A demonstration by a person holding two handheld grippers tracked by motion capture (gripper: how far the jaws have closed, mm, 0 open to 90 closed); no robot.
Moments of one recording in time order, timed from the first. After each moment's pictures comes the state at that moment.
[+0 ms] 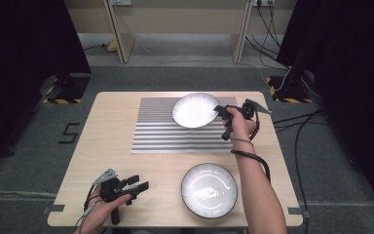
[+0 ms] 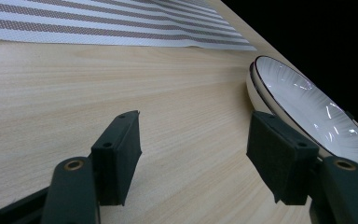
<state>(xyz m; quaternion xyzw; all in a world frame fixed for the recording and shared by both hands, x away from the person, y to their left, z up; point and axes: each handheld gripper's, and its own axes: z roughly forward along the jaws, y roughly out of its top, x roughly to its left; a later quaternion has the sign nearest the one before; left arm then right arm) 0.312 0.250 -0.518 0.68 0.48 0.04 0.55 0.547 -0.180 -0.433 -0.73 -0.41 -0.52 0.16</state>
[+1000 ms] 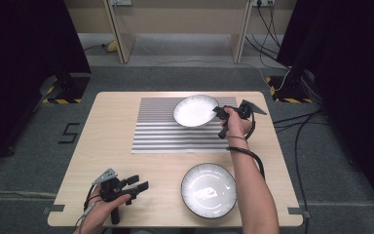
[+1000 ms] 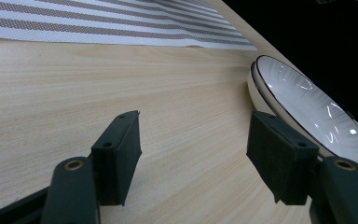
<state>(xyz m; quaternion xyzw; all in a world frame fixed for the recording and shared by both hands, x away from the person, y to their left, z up) 0.313 0.251 -0.519 0.69 0.48 0.04 0.55 0.564 -0.174 -0.453 -0.75 -0.39 -0.51 0.15</state>
